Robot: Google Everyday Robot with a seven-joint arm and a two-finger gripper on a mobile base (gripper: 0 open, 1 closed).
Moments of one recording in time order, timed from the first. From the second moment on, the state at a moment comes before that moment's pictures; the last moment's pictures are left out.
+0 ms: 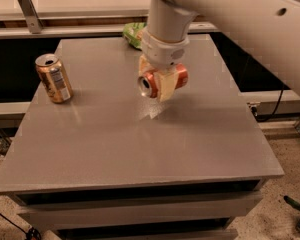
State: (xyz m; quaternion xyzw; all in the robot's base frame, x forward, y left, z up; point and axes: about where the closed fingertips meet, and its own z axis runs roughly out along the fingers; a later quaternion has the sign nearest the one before) arm 0.559 -0.013 0.885 -0.89 0.45 -0.01 0.09
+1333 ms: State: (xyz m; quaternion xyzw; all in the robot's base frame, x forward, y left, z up) arm 0.560 -0.024 0.912 -0.79 0.59 0.07 0.17
